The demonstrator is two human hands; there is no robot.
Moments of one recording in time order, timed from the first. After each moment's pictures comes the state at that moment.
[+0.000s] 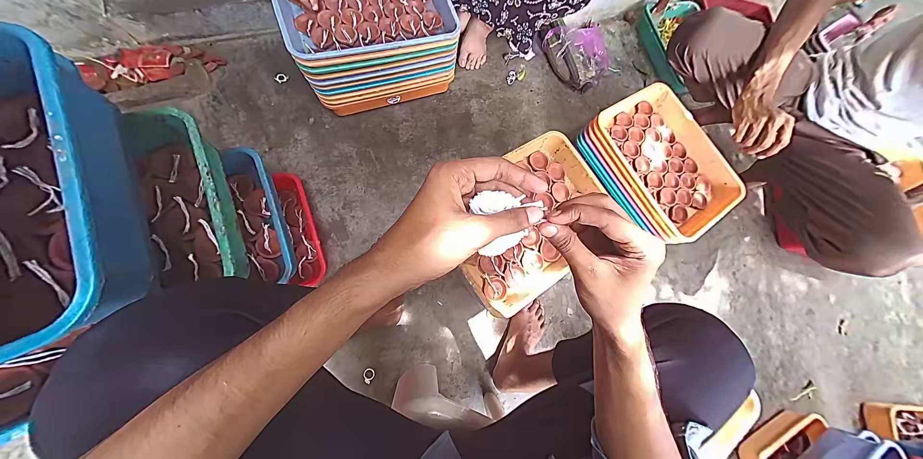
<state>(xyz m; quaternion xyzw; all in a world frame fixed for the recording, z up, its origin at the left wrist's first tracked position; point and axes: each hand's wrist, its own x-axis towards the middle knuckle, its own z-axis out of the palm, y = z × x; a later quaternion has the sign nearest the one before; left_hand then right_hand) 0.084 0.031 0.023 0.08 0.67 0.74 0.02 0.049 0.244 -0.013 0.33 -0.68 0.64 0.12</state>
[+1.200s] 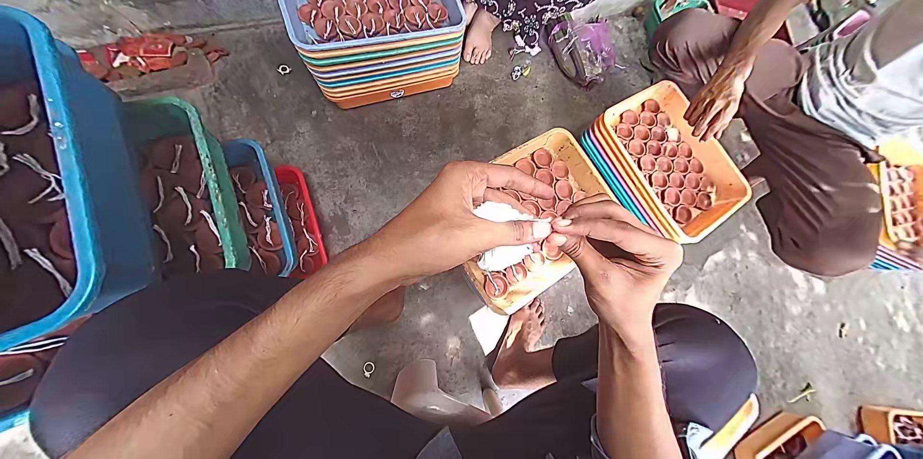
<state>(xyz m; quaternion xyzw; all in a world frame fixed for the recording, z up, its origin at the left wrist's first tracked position) 0.087 0.025 0.032 0.09 0.65 0.75 0.12 0.047 0.250 -0.012 0.37 -0.65 0.65 0.11</state>
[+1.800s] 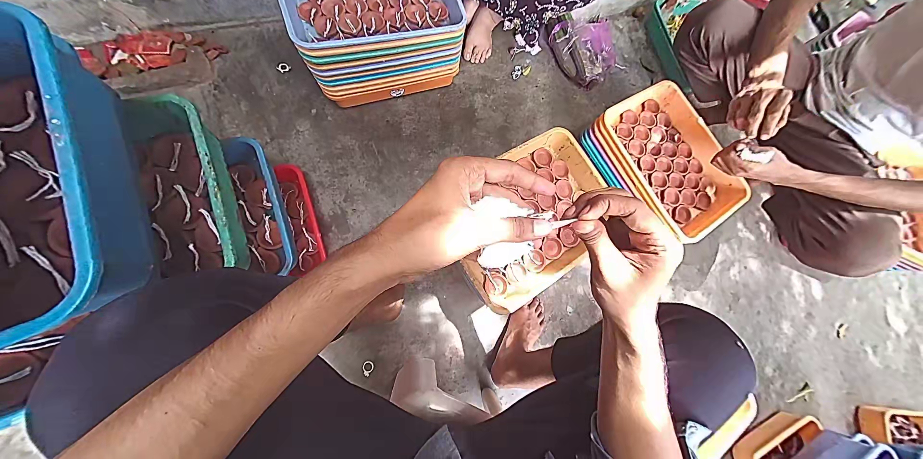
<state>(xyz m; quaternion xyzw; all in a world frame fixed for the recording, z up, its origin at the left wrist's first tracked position) 0.087 0.025 0.036 0.08 0.64 0.75 0.11 0.041 0.255 -0.014 0.35 -0.68 0.64 0.12</state>
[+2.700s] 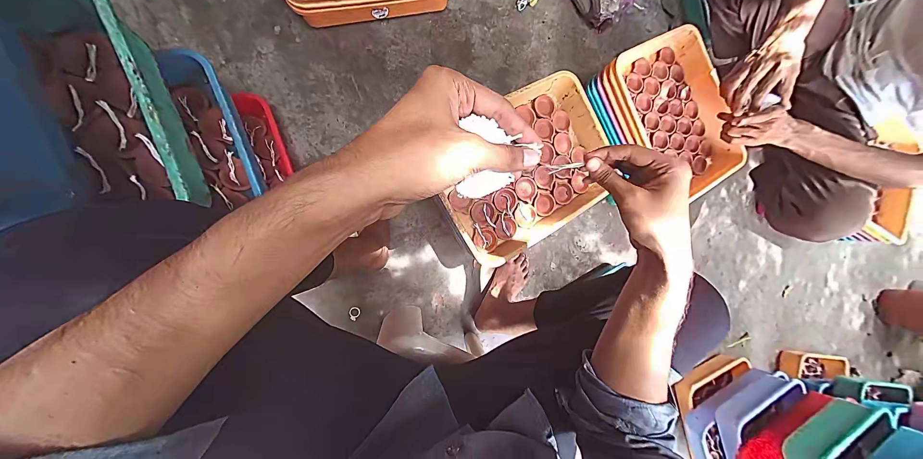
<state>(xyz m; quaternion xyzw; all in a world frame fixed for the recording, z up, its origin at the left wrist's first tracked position) 0.093 0.023 0.030 0.00 0.73 0.68 0.11 0.011 0.320 -0.029 0.22 -0.83 0.50 -0.06</state>
